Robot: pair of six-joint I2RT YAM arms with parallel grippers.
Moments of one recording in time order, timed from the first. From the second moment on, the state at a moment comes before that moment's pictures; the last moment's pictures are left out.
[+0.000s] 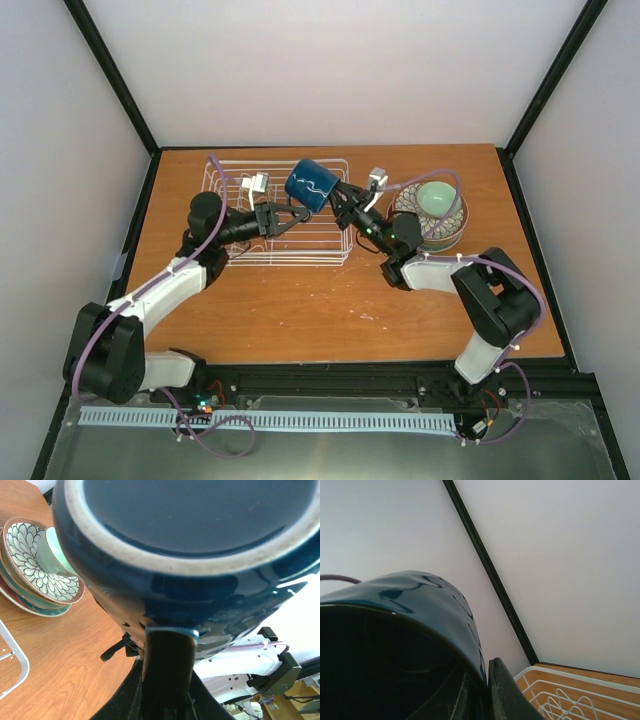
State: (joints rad) left arm -0.34 1.29 0.71 0.66 0.96 -1.13; right arm 0.61 1.70 0.76 1.35 -0.31 0.60
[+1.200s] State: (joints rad) left arm -0.55 1.73 1.08 -0.17 -0.10 -0.31; right arm 0.62 0.98 0.59 0.53 0.23 0.10
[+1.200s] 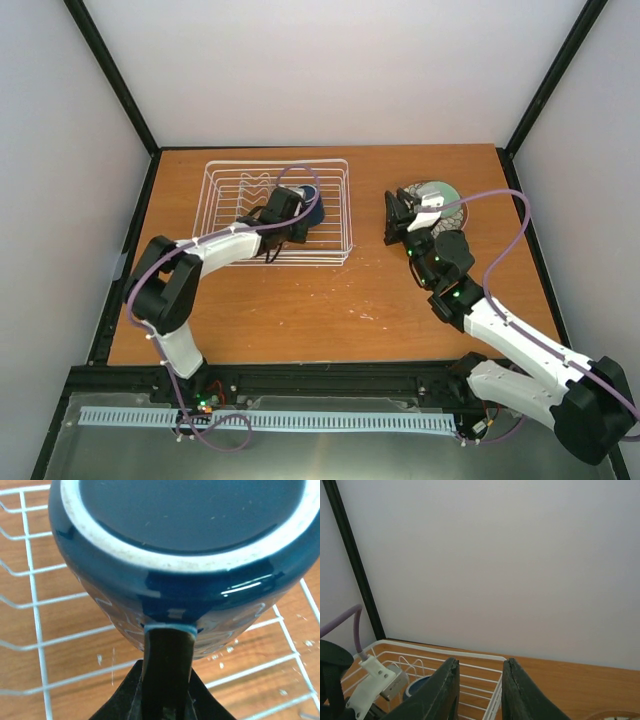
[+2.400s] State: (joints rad) left arm -0.61 2.08 1.23 0.13 -0.37 -0.20; right arm 0.62 0.97 0.58 0.46 0.31 0.02
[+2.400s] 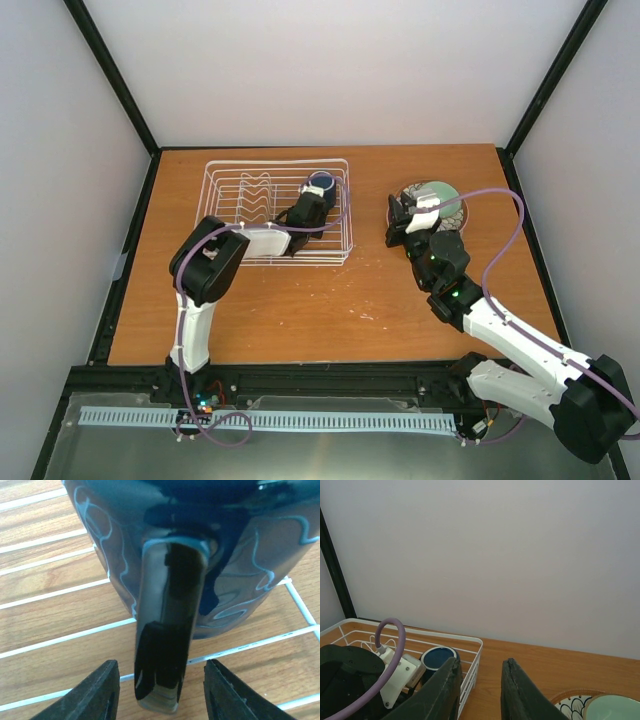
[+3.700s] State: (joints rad) left arm -0.62 1.40 1.14 -0.10 -0.24 -0.13; right arm 0.15 1.29 1.05 -0.46 0.39 0.59
